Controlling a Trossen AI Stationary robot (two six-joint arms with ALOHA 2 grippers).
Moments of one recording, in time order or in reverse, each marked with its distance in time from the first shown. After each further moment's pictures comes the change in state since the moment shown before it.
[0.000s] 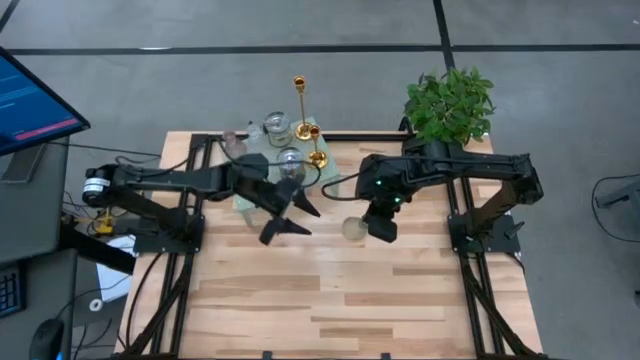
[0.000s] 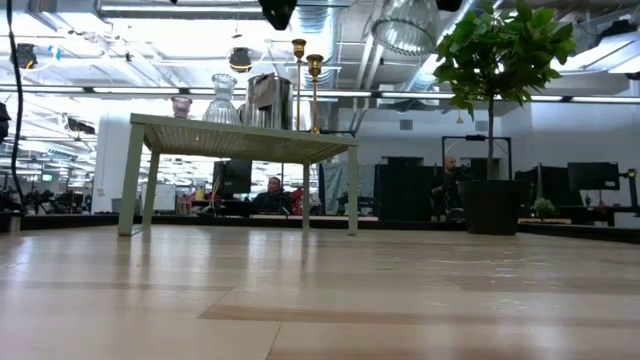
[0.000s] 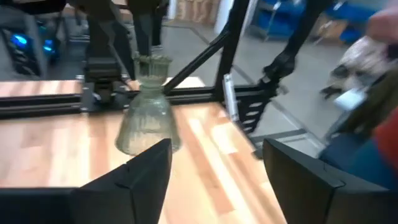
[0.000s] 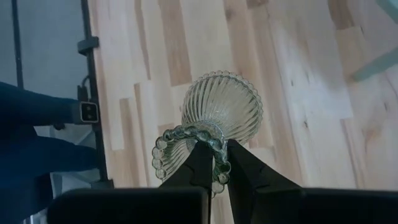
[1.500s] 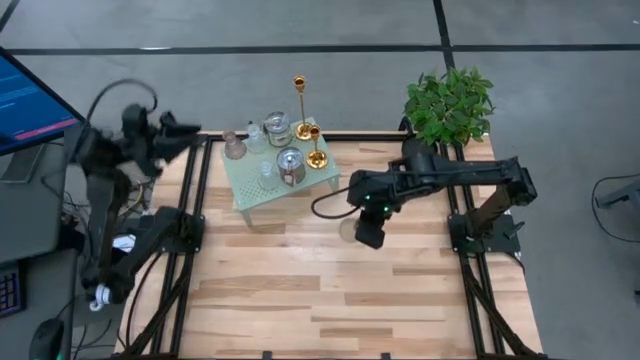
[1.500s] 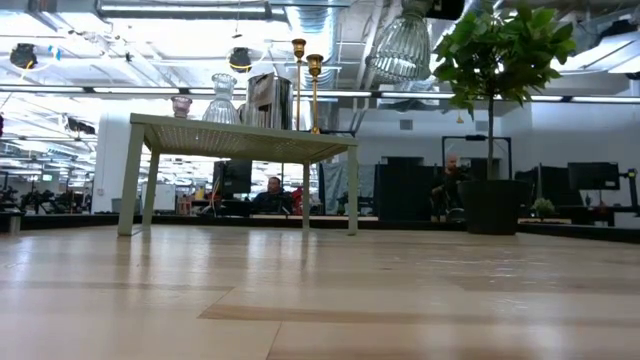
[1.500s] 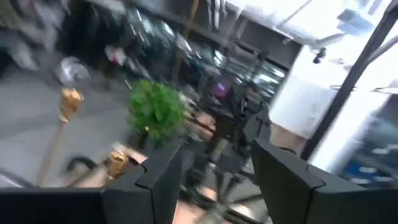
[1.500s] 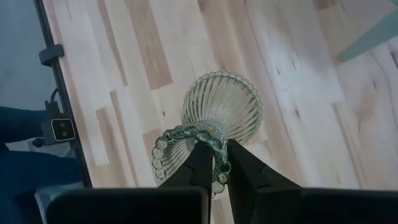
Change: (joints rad) left arm 1.314 -0.698 -0.031 -0.020 0.687 -0.798; right arm 0.048 0.057 -0.021 0.019 0.106 0.136
